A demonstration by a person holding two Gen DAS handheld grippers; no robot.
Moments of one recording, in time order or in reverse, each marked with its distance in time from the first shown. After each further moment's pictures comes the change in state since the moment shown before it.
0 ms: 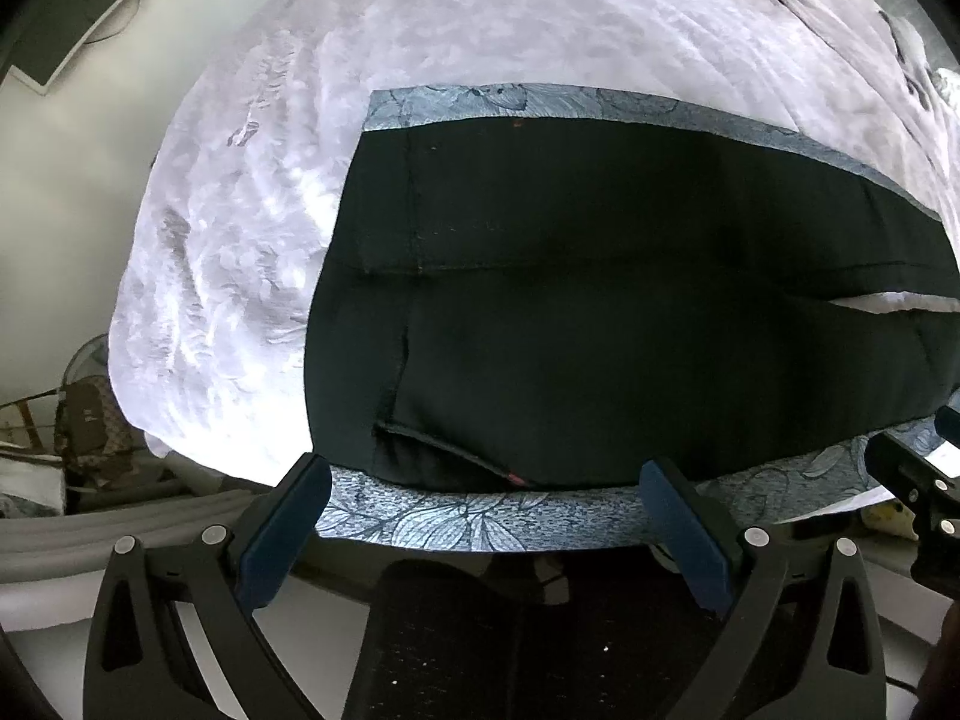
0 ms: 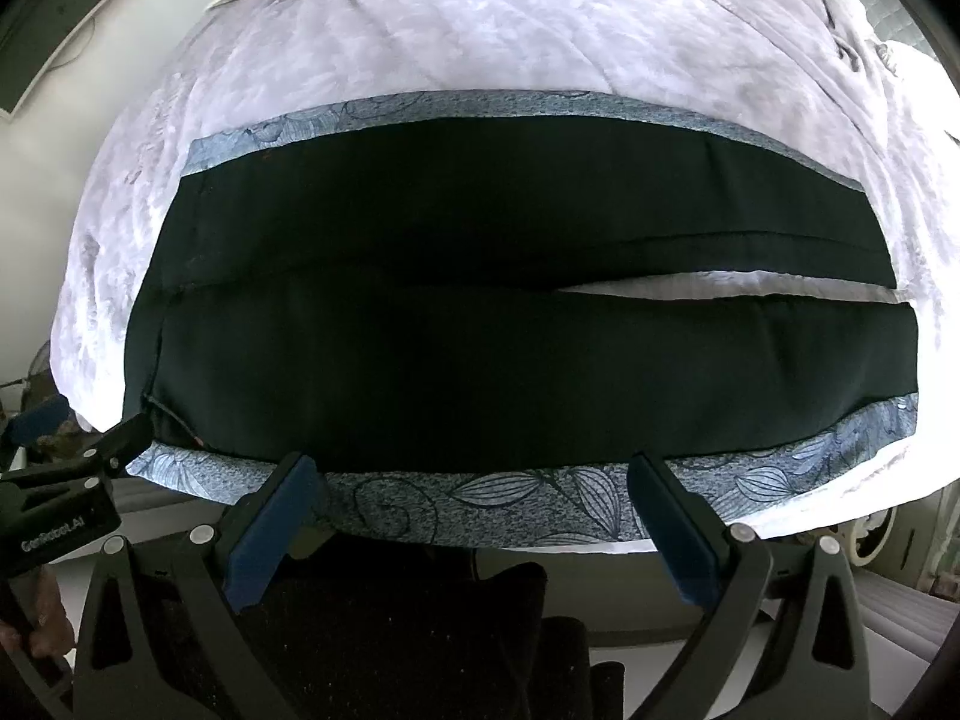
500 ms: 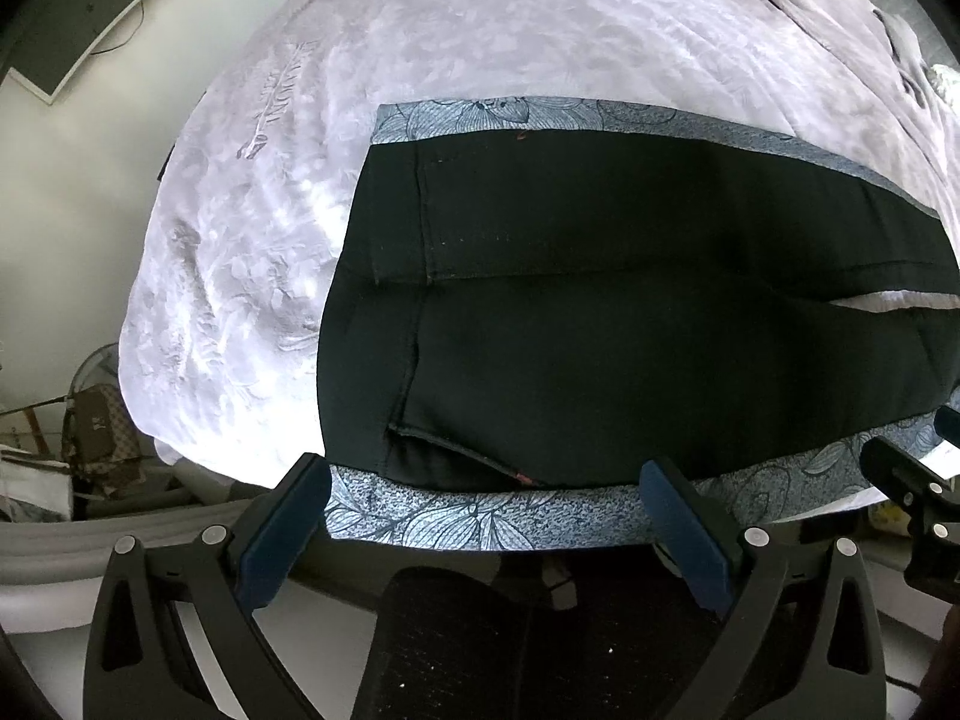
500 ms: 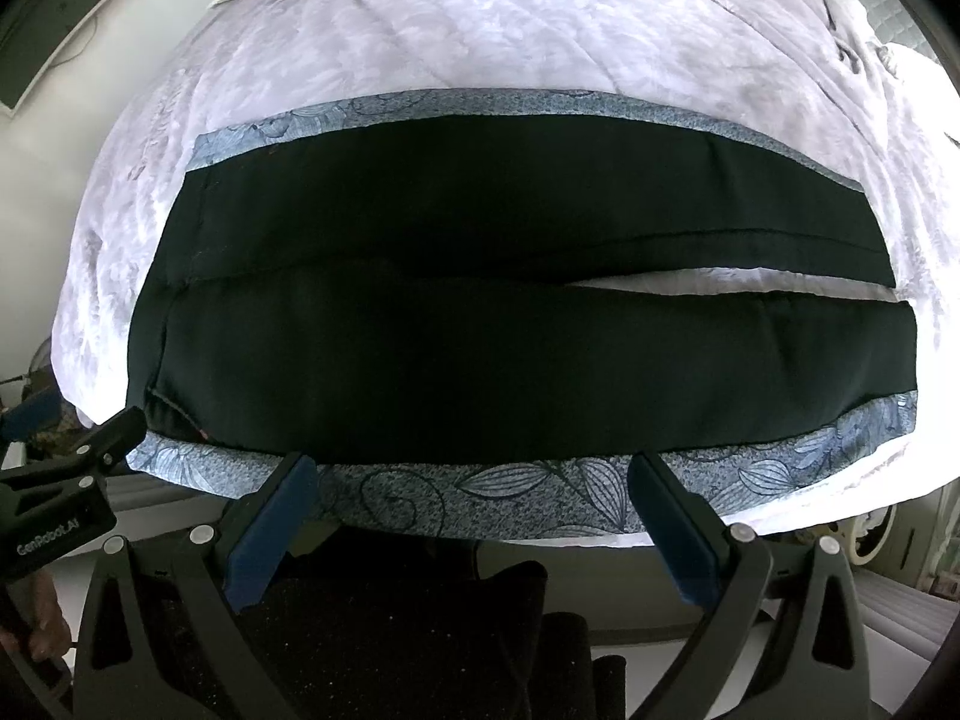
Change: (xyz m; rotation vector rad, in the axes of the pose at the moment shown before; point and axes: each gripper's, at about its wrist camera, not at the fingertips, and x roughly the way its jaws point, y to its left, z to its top) left arm -0.008 0.000 -0.001 0.011 -0.025 0.014; right arm -0.003 0.005 -0.006 -0.005 -0.006 -0.003
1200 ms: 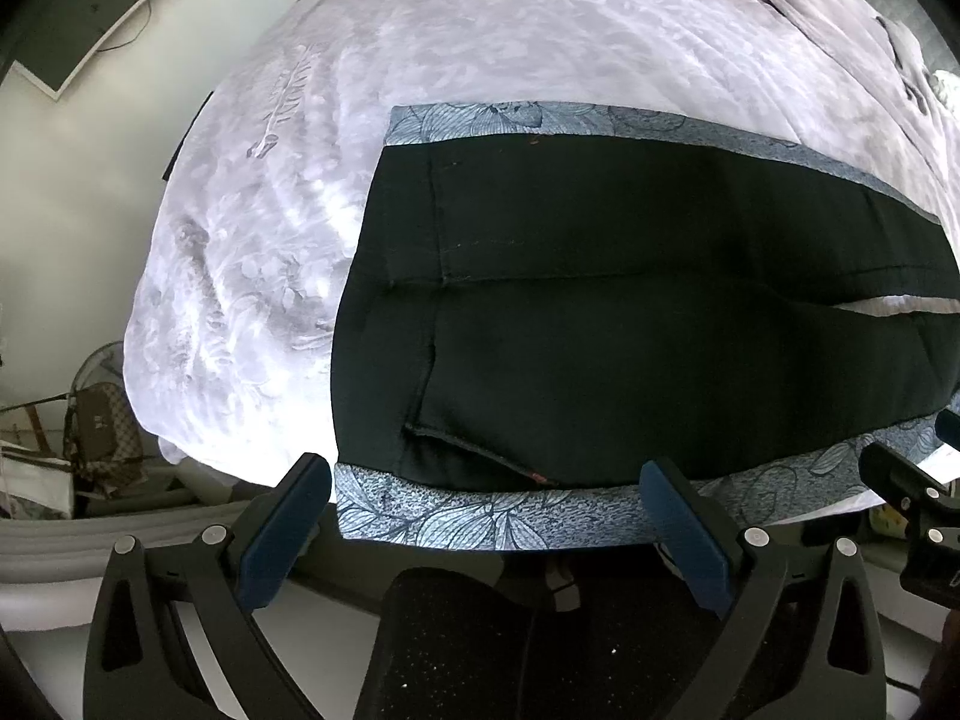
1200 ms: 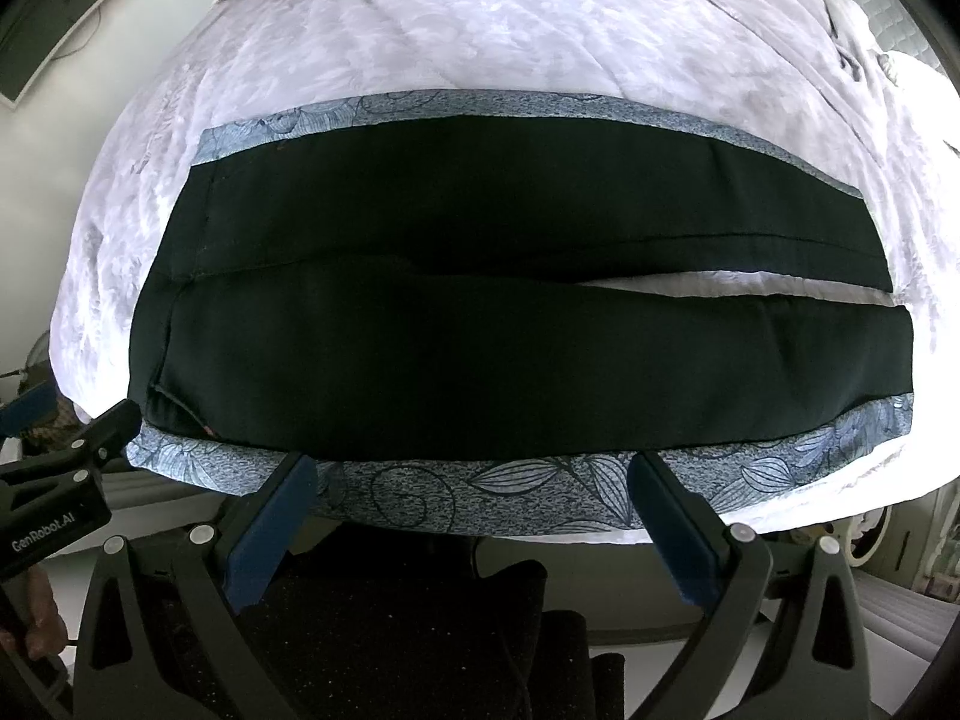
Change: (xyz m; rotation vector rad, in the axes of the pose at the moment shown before) left arm -0.003 0.010 -0.002 -0.007 -0.012 -0.002; right arm -0.004 0.007 0.002 -0.016 0.005 -0.012
